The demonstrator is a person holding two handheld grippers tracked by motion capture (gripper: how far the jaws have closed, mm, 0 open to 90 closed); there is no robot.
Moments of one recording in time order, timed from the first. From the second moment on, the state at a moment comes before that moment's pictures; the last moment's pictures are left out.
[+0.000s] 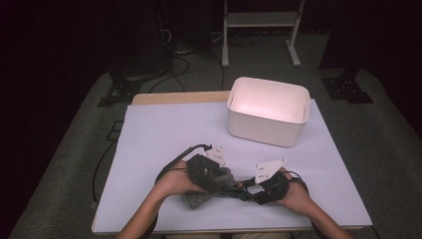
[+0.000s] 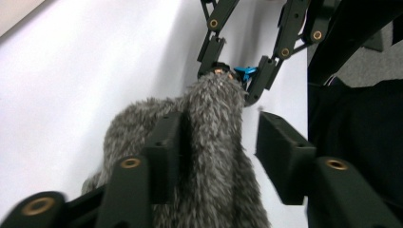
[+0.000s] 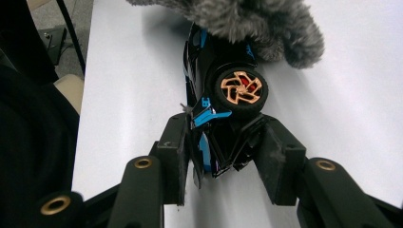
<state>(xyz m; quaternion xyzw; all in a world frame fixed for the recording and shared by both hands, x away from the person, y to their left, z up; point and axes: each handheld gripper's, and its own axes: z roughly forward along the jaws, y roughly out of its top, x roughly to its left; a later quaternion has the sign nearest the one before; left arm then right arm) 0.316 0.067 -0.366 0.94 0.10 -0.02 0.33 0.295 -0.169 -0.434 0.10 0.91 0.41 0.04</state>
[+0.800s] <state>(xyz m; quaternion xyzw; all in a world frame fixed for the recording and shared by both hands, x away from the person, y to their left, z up) 0.315 0.032 -0.368 0.95 0.05 -0.02 0.30 0.294 -0.167 -0.433 0.09 0.91 0.41 0.05</state>
